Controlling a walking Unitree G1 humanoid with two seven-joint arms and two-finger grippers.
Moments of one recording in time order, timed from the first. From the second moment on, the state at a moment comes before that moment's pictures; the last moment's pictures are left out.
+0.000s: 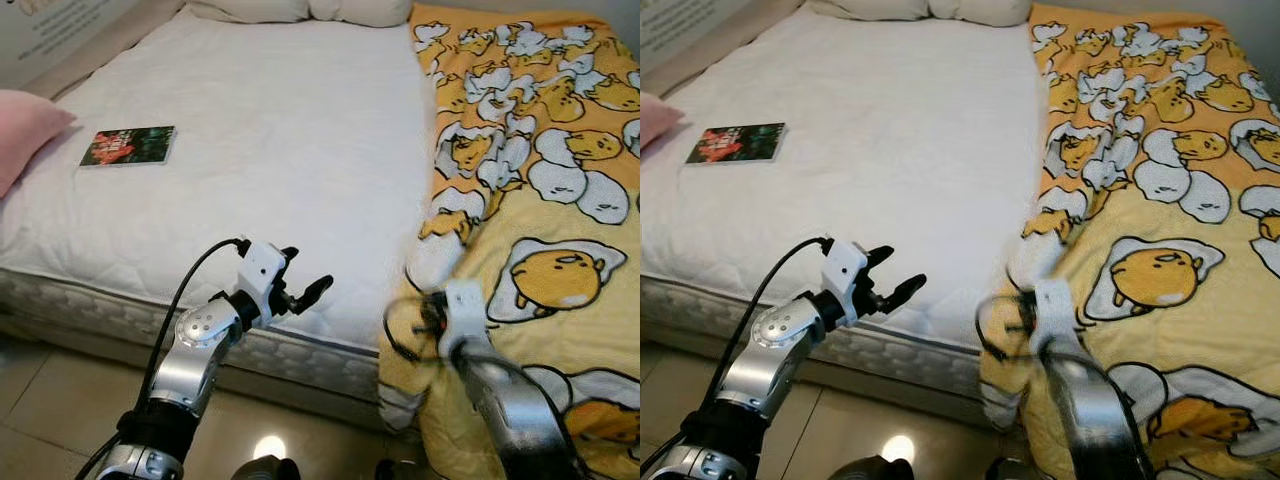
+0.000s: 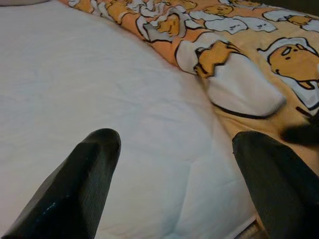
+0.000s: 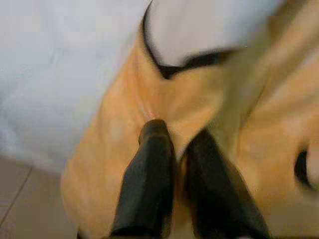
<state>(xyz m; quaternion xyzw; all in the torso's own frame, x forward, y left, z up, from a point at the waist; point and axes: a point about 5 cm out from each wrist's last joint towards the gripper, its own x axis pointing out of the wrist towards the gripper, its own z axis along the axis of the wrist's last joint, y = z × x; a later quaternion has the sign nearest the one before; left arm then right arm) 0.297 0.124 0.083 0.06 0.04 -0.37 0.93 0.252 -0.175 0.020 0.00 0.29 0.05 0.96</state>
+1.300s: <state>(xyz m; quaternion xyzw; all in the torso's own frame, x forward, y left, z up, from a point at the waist) 0.266 0.124 0.076 0.06 0.06 -0.40 0.91 0.349 -0.142 0.078 -0.05 0.14 0.06 0.99</state>
